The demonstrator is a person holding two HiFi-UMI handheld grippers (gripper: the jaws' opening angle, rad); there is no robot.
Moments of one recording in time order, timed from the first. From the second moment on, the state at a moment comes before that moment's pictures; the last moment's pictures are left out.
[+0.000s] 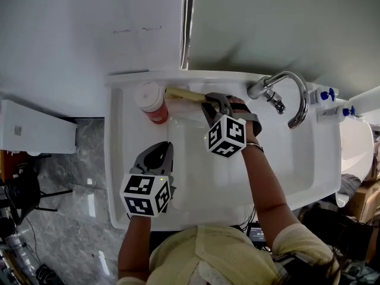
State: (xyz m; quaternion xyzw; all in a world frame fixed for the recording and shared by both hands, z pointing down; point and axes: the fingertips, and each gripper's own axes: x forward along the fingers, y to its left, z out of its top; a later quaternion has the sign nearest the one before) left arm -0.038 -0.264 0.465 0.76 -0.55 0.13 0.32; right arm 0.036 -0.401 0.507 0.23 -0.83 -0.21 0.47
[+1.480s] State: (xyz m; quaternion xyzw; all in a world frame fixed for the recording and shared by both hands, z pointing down) left arm -0.043 -0.245 0.436 0.79 -0.54 0.10 0.29; right arm 0.074 -0.346 0.458 0.33 -0.86 -0.08 0.38
